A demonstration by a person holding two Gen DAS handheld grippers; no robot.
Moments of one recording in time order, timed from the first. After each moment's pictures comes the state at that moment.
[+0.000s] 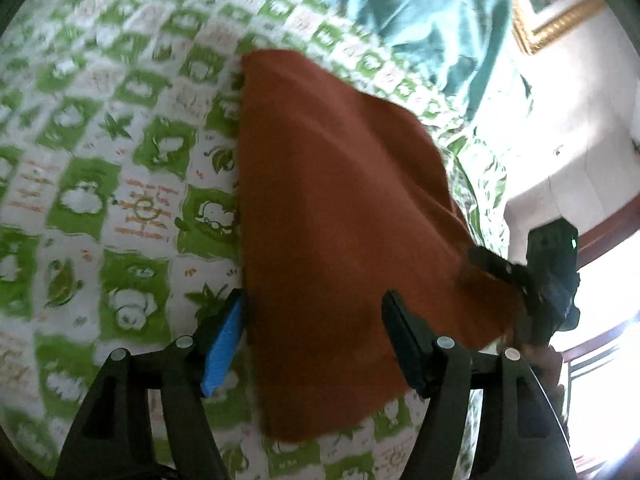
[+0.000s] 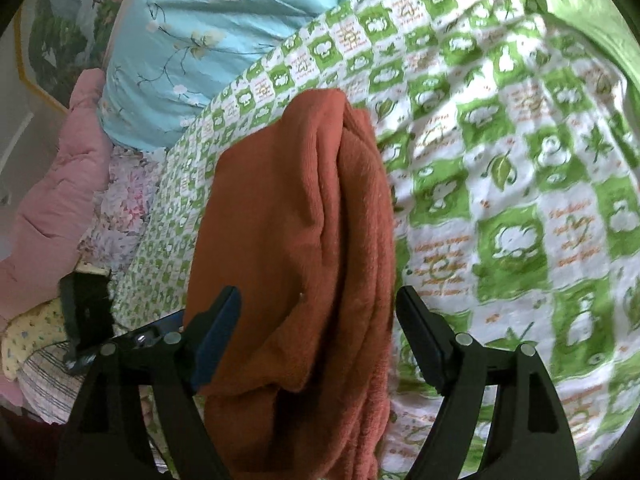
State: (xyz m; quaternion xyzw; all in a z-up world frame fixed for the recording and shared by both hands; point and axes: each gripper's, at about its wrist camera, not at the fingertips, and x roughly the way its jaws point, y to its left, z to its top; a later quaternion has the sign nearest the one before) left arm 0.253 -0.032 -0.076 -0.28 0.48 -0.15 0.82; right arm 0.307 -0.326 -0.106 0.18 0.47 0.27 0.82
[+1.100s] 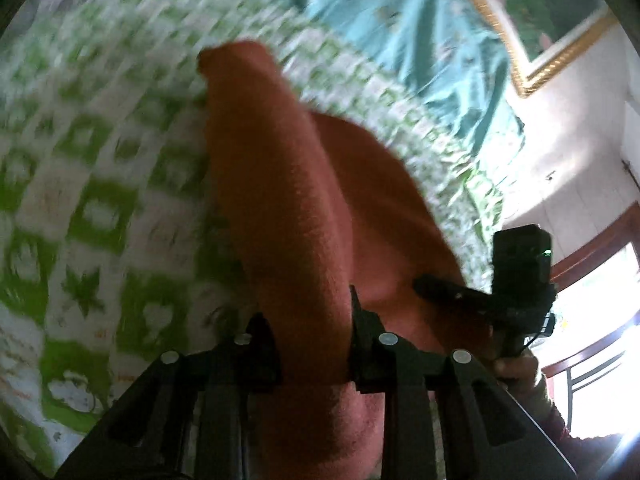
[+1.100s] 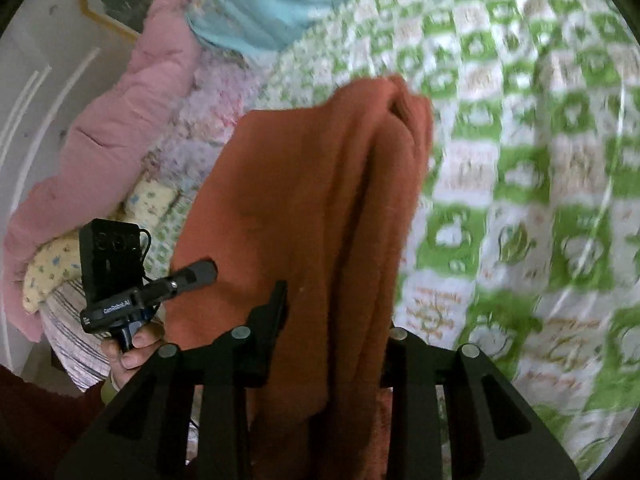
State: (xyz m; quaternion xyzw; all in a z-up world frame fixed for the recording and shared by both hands) left arm 0.113 0.121 -0.067 -0.30 0.43 -0.12 0.84; right arm 0.235 -0.120 -0.142 0.15 0.49 0.42 0.75
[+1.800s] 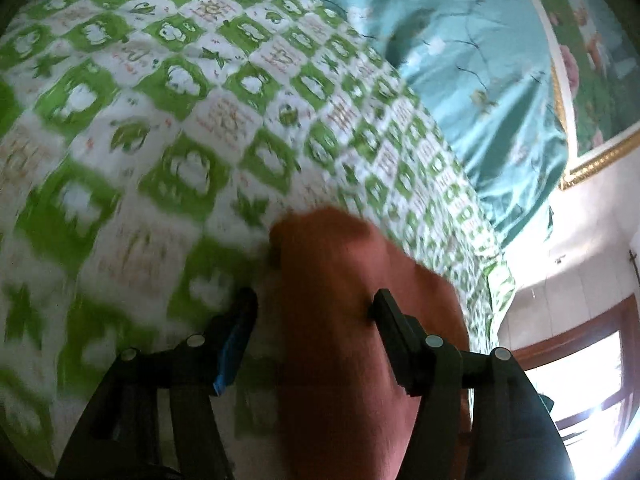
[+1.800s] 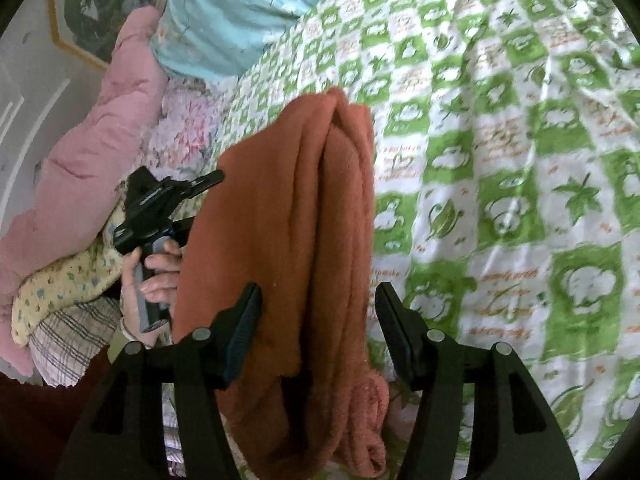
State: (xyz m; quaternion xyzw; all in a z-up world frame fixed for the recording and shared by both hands) left arm 0.235 0.231 -0.078 -0.40 0.41 -0.06 0.82; right arm 0.219 -0.169 -0.139 0.19 0.48 0.36 0.78
